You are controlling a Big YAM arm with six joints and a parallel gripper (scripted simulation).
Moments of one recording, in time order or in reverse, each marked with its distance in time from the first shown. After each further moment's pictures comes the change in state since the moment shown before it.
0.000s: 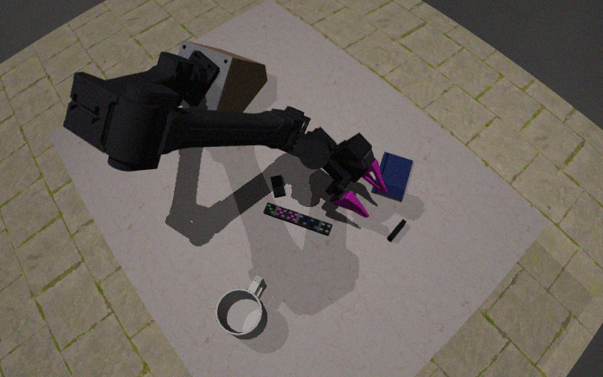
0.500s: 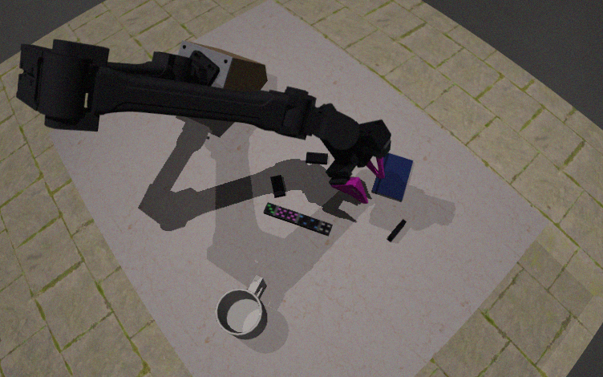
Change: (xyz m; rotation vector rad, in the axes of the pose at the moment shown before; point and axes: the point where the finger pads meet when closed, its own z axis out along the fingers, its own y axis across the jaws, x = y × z) arm -0.031 0.003 -0.033 -0.029 0.300 -0.064
